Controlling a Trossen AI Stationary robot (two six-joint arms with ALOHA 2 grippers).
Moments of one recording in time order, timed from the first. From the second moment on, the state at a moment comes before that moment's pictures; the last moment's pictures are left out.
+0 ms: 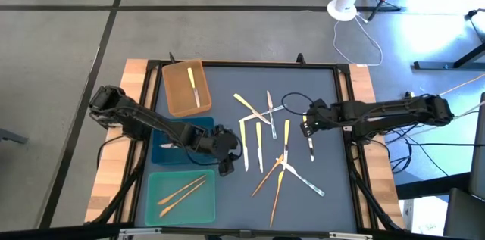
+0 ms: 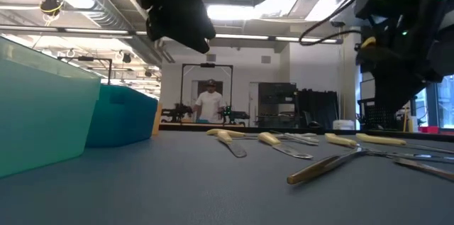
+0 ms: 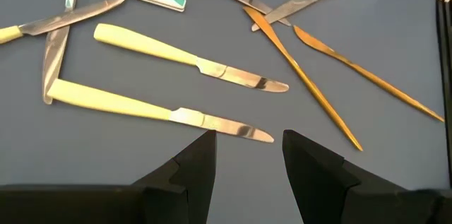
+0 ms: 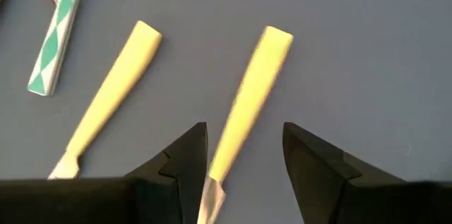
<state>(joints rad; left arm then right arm) -0.30 1.61 1.11 -0.35 -0.27 -0.59 -0.03 1.03 0.58 -0.84 0.23 1.02</state>
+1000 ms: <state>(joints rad) -0.30 1.61 1.11 -0.33 -0.27 -0.59 -0.03 1.31 0.59 -0.73 0.22 1.02</state>
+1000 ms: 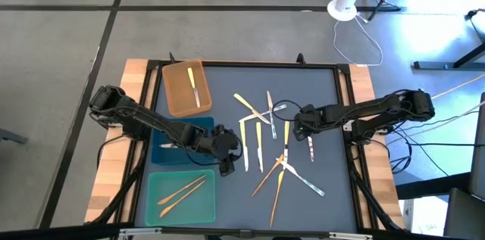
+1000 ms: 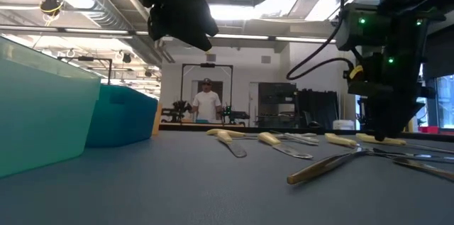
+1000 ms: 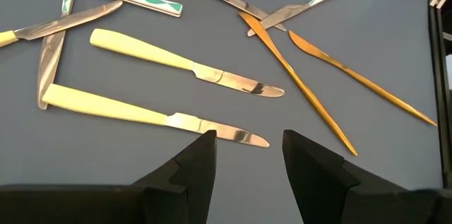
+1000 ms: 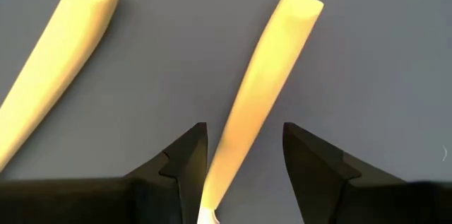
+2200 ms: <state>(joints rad) -0.30 1.61 1.11 -0.33 -0.29 -0.59 -0.03 1.31 0.51 -0.60 0.23 1.04</state>
